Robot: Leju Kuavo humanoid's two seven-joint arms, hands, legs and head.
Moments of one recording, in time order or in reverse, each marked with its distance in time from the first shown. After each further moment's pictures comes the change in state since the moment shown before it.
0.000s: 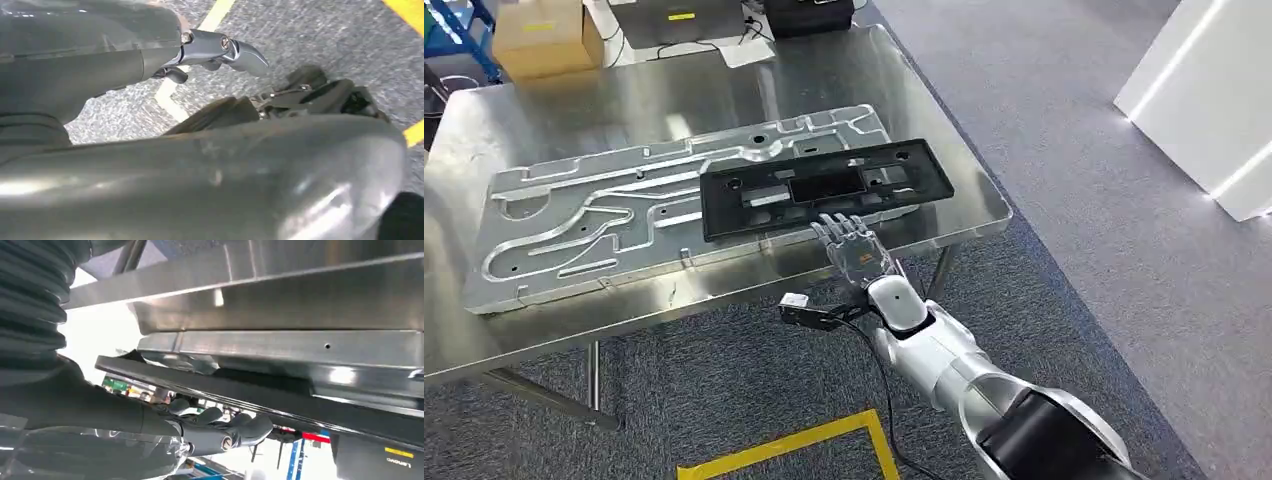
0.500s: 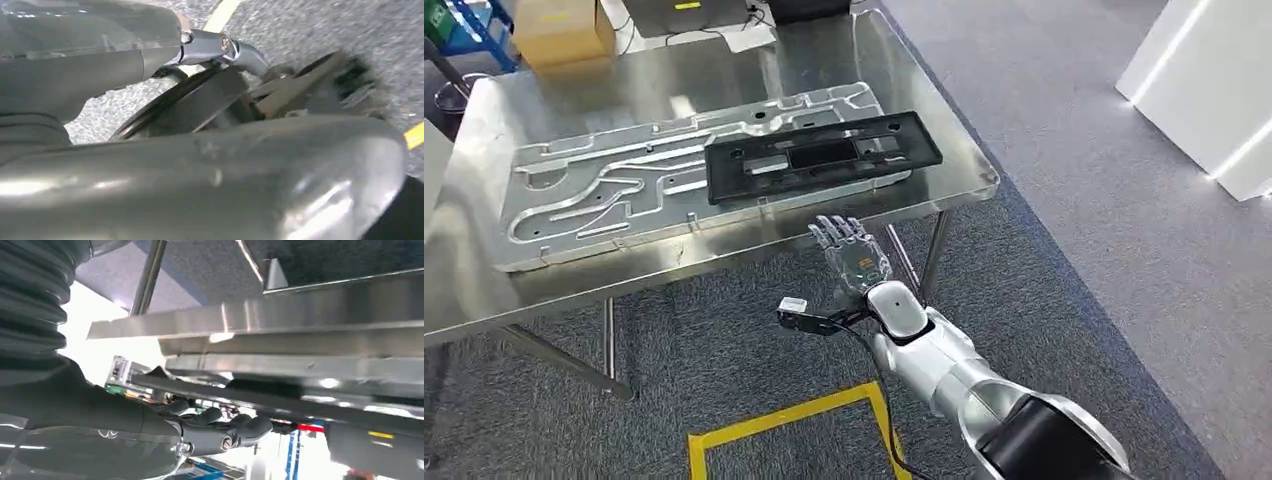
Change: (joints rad) left arm 0.001 0.000 0.000 -0.002 -0.008 -0.001 -0.001; right arm 0.035 0.002 -0.008 -0.004 -0.014 -0.075 -0.024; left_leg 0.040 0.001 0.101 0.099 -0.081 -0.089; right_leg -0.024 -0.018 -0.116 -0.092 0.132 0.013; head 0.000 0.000
